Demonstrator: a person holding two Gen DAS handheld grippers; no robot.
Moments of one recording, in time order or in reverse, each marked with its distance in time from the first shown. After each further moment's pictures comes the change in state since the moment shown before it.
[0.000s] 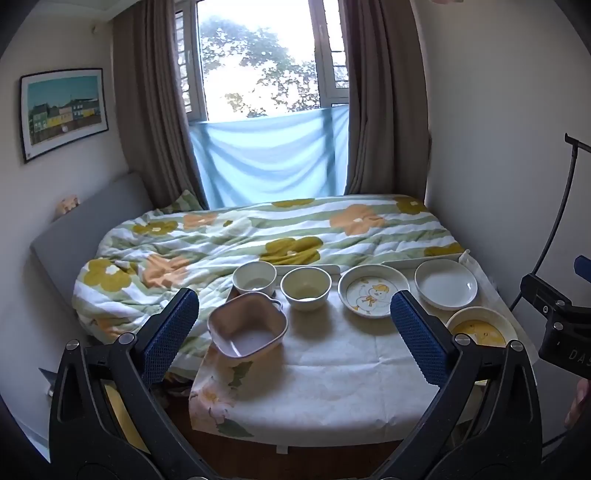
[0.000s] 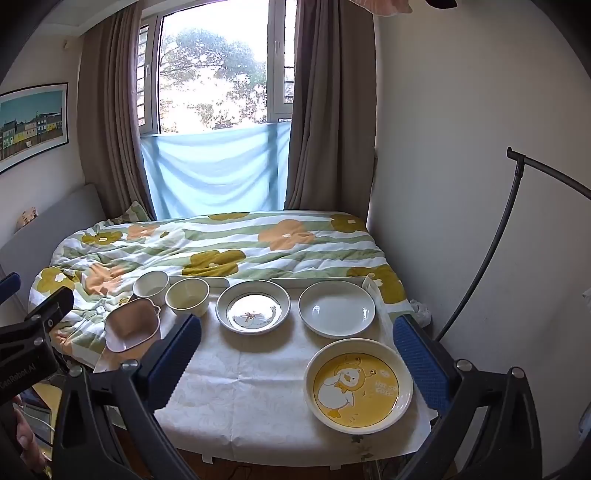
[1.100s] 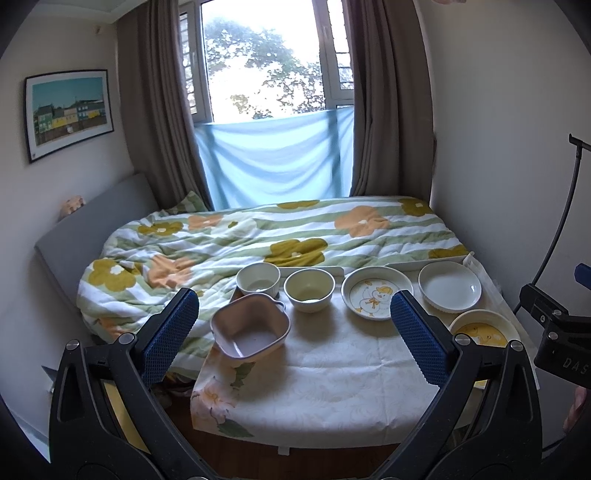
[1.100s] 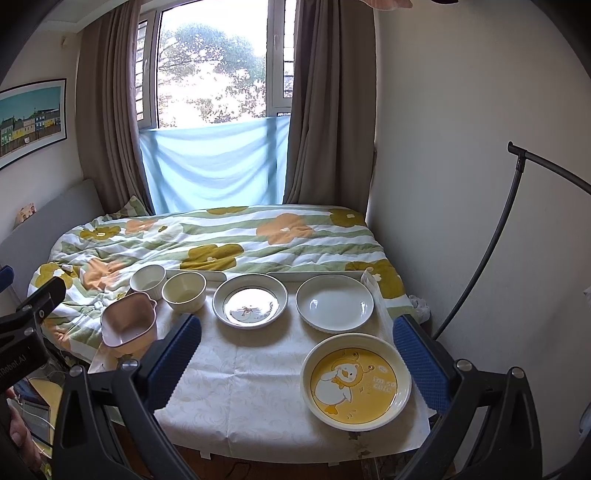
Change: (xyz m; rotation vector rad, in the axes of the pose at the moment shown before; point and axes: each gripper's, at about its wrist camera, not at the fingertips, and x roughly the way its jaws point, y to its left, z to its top) left arm -0.010 0.000 0.000 -0.004 -0.011 0.021; right arm 0.003 -0.006 -0.003 -0.005 0.015 0.003
